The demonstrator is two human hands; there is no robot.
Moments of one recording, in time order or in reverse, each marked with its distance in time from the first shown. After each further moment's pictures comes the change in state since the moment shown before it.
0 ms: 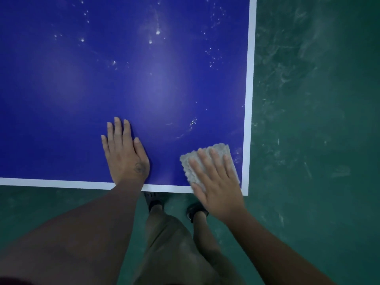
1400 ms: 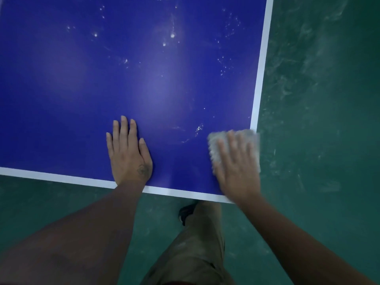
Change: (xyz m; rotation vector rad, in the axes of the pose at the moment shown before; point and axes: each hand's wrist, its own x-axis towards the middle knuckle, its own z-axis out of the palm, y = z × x) left_hand 0.001 0.000 -0.005 0.000 -0.015 0.006; right_hand 0.044 0.057 -0.021 -0.070 0.001 0.107
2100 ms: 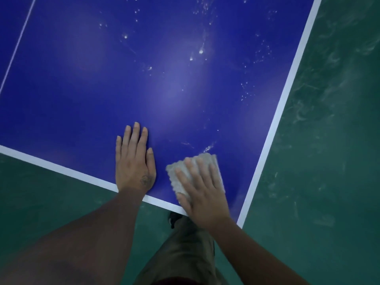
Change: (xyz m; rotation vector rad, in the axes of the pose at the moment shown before) left_hand 0.002 0.001 0.003 -0.021 -0.010 -0.032; right_hand 0.024 -0.062 0.000 0.052 -0.111 -0.392
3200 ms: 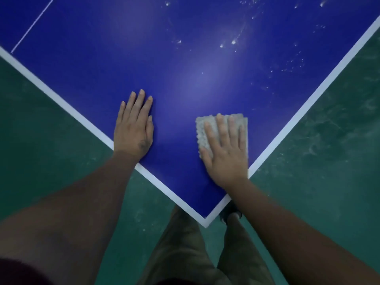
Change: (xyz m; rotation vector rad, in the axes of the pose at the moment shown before) left_hand -0.013 0.026 0.000 0.066 0.086 -0.159; right_hand 0.056 0.114 -0.039 -0.126 -0.046 -0.105
